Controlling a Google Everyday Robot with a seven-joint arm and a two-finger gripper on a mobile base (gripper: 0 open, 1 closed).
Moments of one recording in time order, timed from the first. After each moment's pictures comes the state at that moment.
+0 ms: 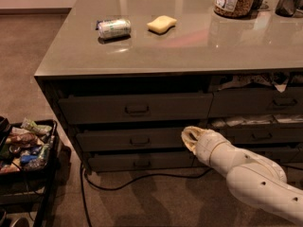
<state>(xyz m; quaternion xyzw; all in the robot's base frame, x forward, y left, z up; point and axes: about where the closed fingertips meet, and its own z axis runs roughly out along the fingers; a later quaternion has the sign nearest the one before) 0.543 -0.133 0.676 -0.53 0.64 -0.12 0.54</state>
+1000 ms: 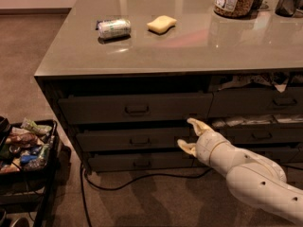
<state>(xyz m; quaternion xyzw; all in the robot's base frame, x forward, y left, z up) 0.543 -0.133 0.676 -0.53 0.64 -0.12 0.54</state>
